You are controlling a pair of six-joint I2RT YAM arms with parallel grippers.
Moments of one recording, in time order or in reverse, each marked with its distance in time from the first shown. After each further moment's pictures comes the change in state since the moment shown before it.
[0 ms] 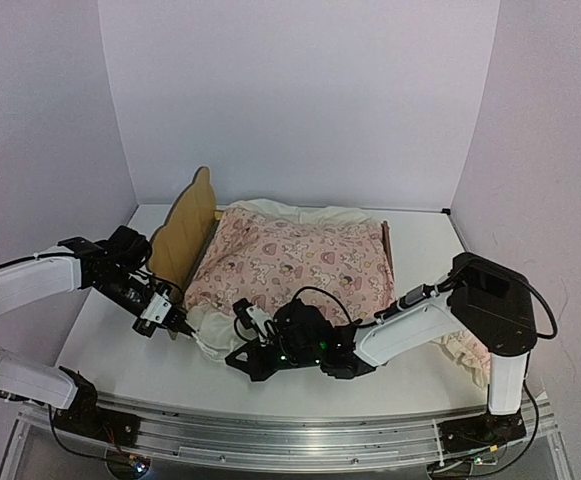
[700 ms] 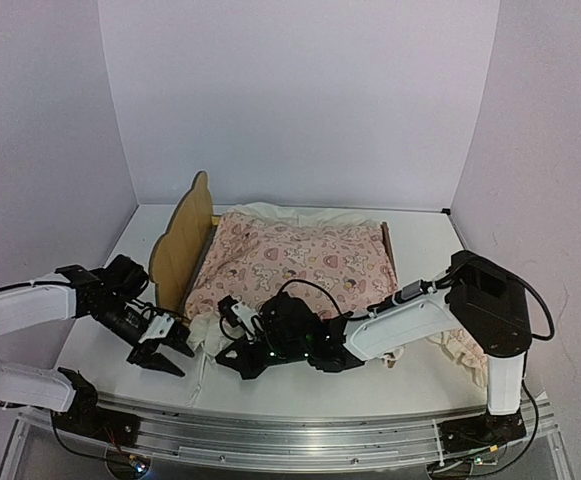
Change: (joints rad) left arm -0.046 -0.092 -0.203 0.020 0.010 -0.305; right arm 0.010 0.026 0.115 -0.116 -0.029 -0.085
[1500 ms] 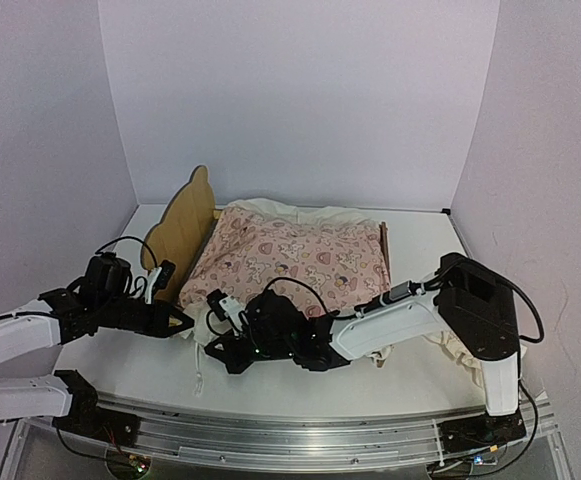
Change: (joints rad) left arm -0.019 -0.232 -0.140 0.506 -0.336 -1.734; right arm 0.017 0.061 0.115 -0.028 0.092 -0.038
